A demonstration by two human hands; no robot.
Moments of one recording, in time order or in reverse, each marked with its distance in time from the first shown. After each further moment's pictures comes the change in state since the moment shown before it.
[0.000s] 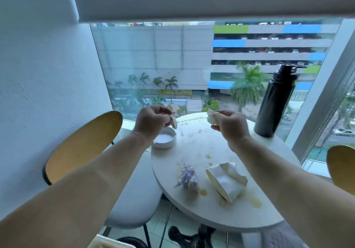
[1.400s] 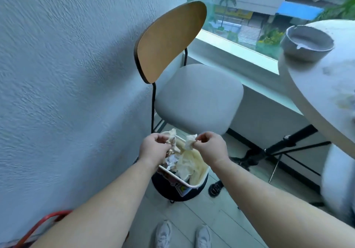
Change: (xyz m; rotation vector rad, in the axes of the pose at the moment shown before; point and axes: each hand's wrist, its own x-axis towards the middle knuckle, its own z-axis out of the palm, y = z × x) left_hand -0.193 -0.342 -0.241 0.076 0.308 -0.732; right_hand -0.249 0.266 0.269 -0.634 -0.530 0.283
